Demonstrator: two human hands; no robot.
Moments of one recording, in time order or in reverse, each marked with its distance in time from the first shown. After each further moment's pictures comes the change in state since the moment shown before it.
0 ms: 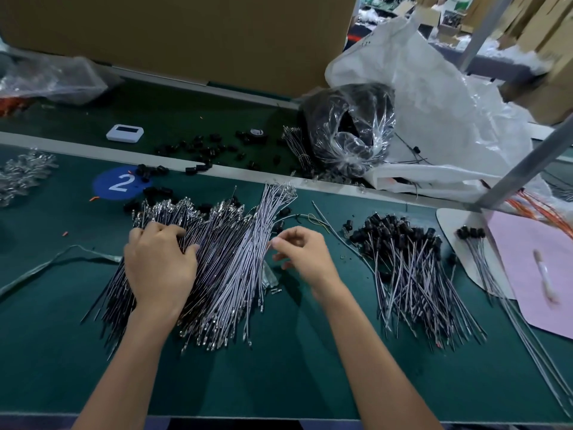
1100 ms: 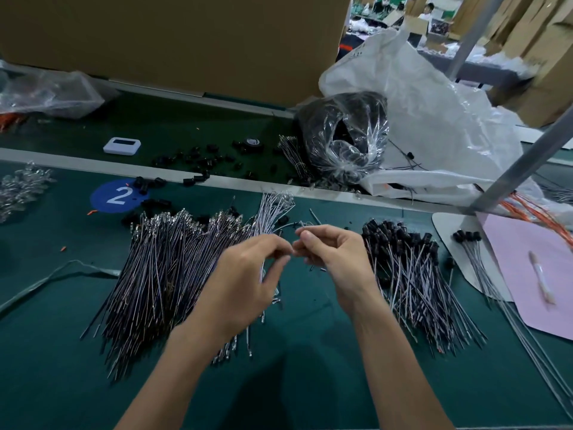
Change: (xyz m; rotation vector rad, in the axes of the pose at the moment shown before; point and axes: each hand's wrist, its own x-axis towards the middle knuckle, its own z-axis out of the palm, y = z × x) left_hand -0.033 0.068 -0.019 -0.638 -0.138 0.769; right_hand -0.031 -0.034 -0.026 0.204 0.118 -0.111
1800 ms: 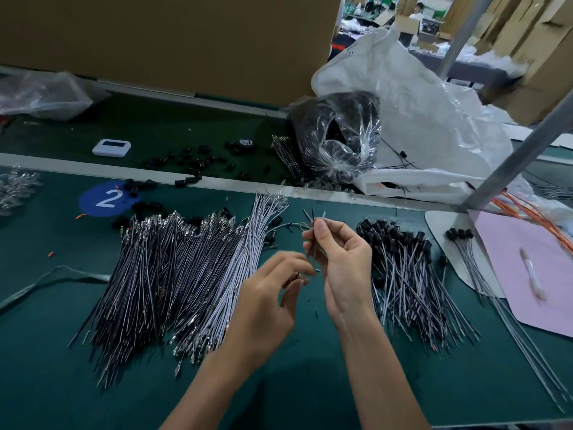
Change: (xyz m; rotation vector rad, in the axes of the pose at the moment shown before) left_hand -0.018 0.015 0.046 -0.248 0.147 -0.038; right_hand -0.012 -0.004 0.007 0.378 0.224 -0.071
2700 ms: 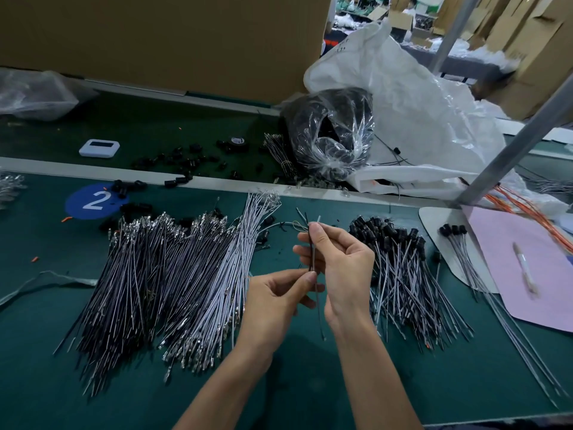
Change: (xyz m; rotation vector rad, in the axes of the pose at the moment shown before) left_hand 0.003 0.011 0.025 -0.620 -0.017 -0.784; right_hand -0.006 -0.005 -0.005 -0.090 0.086 0.008
